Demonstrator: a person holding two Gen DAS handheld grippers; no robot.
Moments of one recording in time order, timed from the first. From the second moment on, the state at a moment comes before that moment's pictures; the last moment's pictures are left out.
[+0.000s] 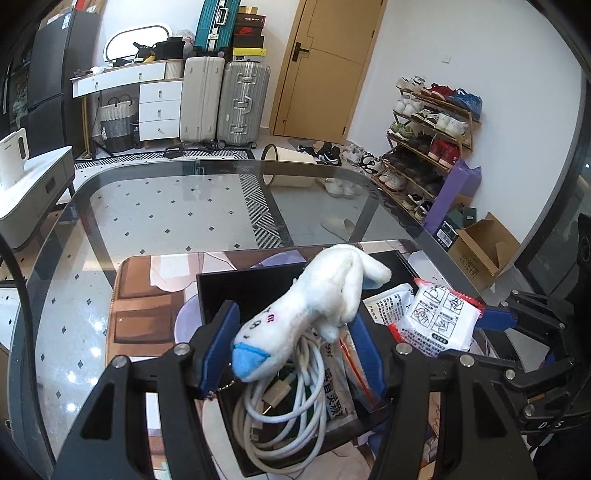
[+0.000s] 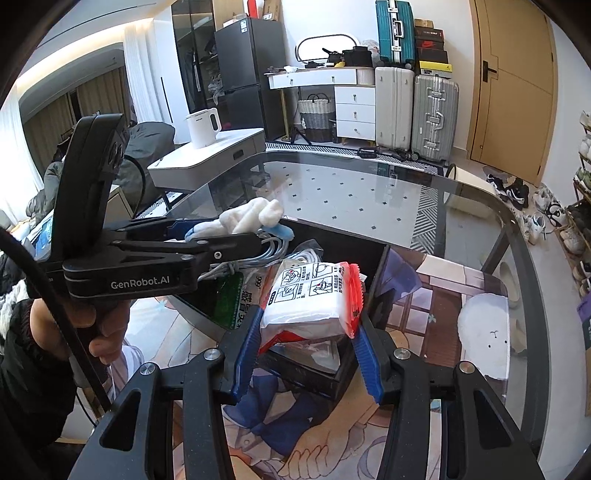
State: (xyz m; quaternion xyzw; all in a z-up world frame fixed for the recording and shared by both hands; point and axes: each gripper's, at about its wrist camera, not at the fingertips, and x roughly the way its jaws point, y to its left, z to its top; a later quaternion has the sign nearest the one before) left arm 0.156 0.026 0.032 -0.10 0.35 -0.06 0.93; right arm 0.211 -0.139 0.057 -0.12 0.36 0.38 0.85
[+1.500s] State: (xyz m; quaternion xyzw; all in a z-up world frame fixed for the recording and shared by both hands) left arm 0.085 0.028 0.045 -0.03 0.28 -0.03 0.96; right arm 0.181 -0.154 0.051 -0.11 0.27 0.36 0.88
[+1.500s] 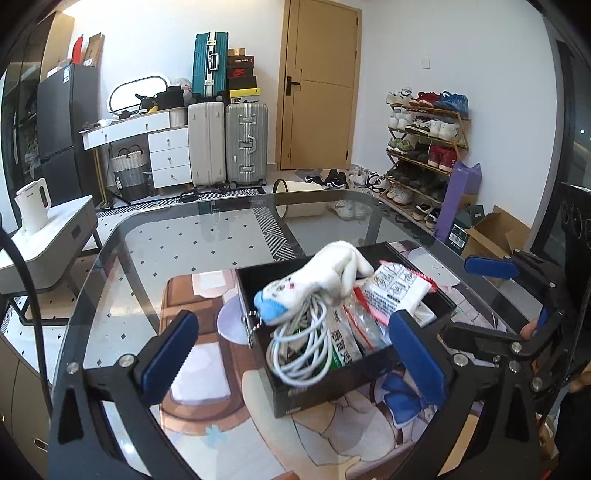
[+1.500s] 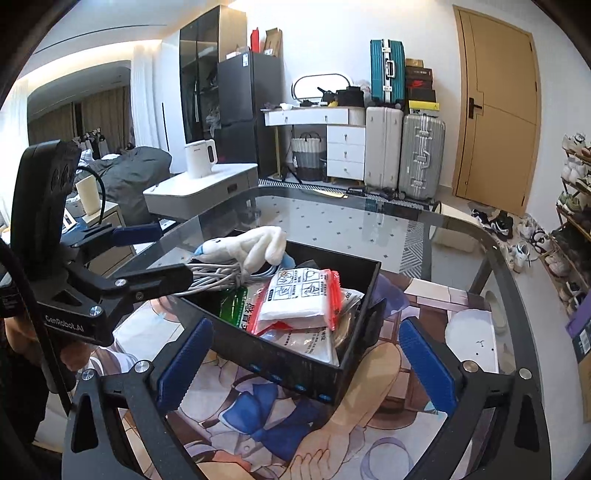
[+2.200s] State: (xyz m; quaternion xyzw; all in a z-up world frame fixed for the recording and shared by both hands) left arm 0.060 0.037 0.026 -0.06 0.24 0.03 0.97; right arm 0.163 -0.157 0.039 -0.08 0.21 0.35 0.91
